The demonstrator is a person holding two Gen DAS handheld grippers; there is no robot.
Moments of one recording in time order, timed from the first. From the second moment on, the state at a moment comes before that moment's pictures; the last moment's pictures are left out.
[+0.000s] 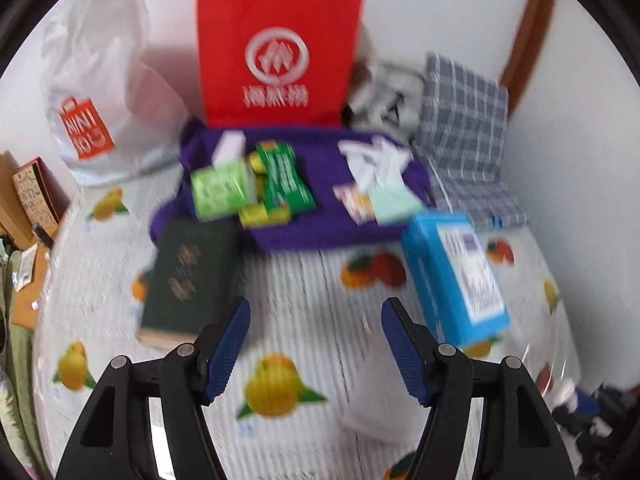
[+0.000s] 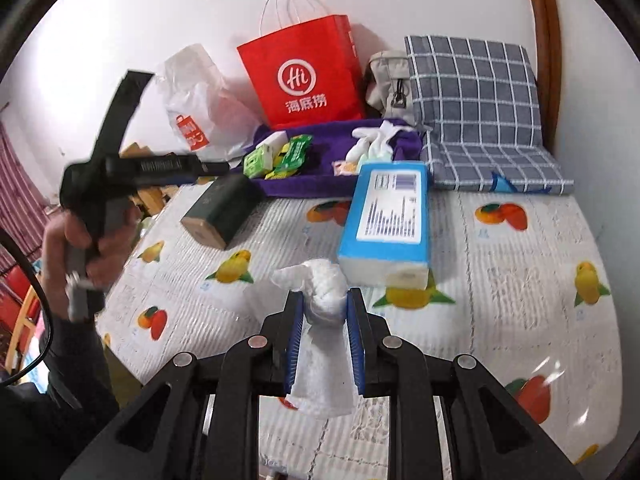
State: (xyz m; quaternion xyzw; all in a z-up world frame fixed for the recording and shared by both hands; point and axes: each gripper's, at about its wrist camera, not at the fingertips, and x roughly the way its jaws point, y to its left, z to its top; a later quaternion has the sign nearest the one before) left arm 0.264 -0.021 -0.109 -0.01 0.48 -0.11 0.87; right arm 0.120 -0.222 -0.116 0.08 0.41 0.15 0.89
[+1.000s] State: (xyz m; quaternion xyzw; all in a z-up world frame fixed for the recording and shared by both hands) left arm 0.220 -0.124 -0.220 0.08 0.52 -0.18 0.83; right arm 0.084 -0.265 -0.190 0.12 0.44 0.16 0.88
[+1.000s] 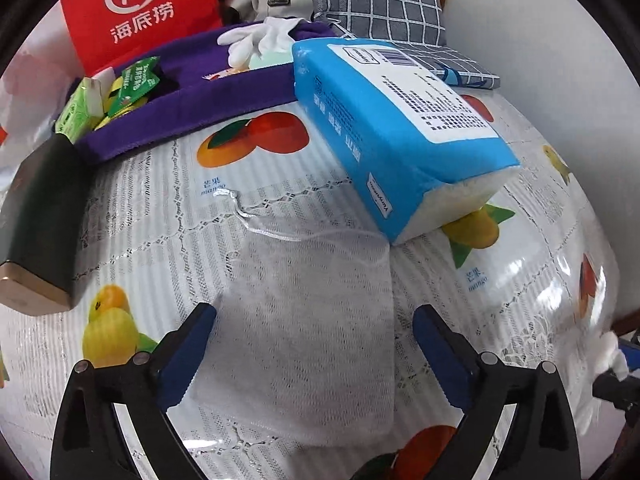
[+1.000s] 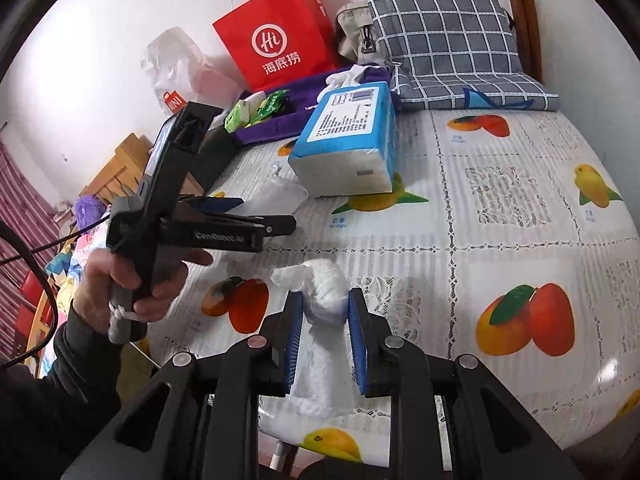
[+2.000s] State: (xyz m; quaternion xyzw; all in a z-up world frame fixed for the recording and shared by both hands) left arm 0.172 0.020 -0.205 0.02 0.50 -0.10 0.86; right arm 0.093 -0.235 -0.174 0.09 0.44 0.11 0.89
